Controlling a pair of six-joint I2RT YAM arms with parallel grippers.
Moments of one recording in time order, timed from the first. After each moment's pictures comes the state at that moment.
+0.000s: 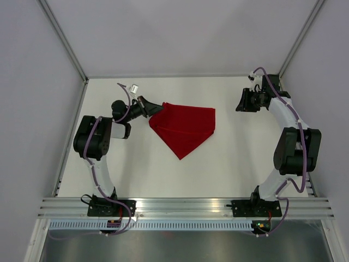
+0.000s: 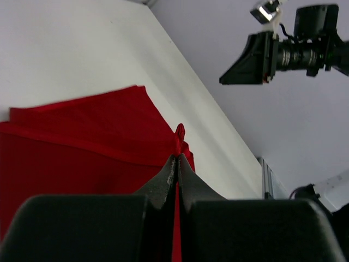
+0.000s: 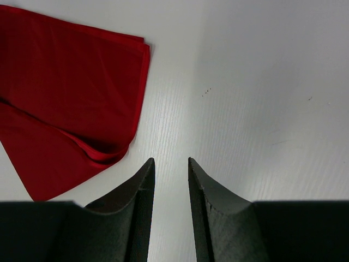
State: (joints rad) left arm -0.11 1.99 0.90 1.22 0.88 -0.87; right arm -0.09 1.74 1.38 -0.56 -0.42 0.02
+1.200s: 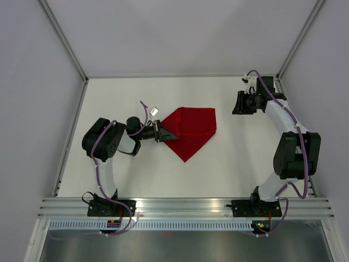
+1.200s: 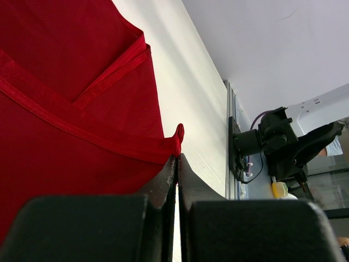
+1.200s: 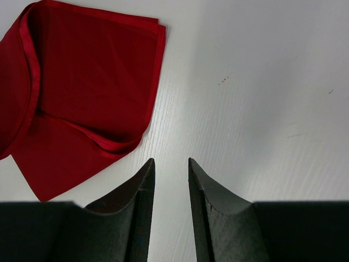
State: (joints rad) left arm -0.32 2.02 0.65 1.27 1.02 -0.87; right arm -0.03 1.68 1.33 -0.58 -0.39 -0.01
